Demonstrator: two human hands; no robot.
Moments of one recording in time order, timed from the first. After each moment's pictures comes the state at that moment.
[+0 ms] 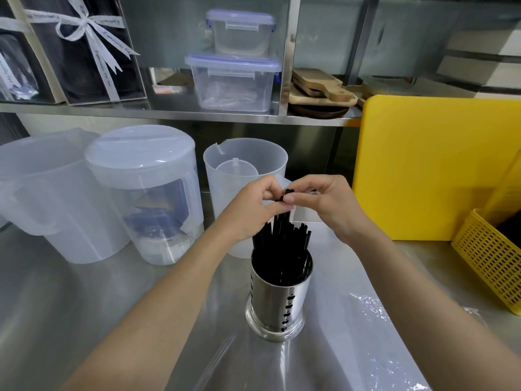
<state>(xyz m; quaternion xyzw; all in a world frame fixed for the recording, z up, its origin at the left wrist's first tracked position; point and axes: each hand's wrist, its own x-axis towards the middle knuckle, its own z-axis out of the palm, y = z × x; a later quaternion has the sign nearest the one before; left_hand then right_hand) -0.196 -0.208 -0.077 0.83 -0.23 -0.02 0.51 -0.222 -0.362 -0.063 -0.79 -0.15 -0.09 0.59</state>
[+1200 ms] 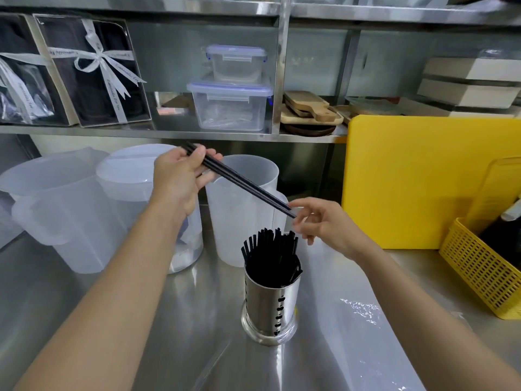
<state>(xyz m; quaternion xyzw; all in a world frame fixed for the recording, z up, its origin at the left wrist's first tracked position) -0.198 -0.158 -0.011 0.57 0.02 0.12 0.81 -0.241 -0.389 -0.071 -0.83 -0.11 0.00 0.54</state>
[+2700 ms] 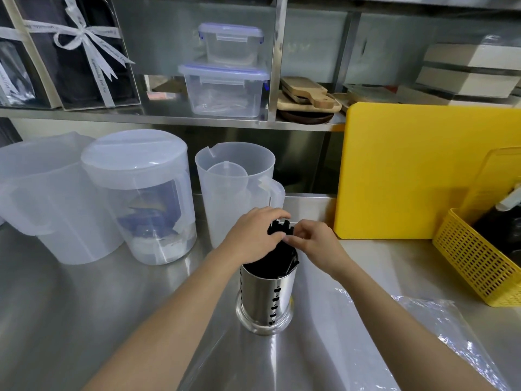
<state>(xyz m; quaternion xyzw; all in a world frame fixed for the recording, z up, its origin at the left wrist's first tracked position) -0.212 -0.228 -0.115 0.91 -0.27 0.00 0.32 -0.243 -0.380 -0.134 -0.89 -0.01 -0.04 0.46</state>
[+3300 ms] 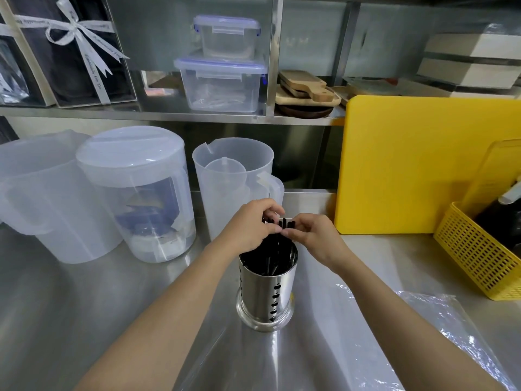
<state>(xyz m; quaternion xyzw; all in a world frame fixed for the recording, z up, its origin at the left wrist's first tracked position) -0.205 -0.225 -0.111 0.87 -0.22 -0.05 0.43 -0.240 -0.380 -0.131 -0.87 -0.04 -0.04 0.50</state>
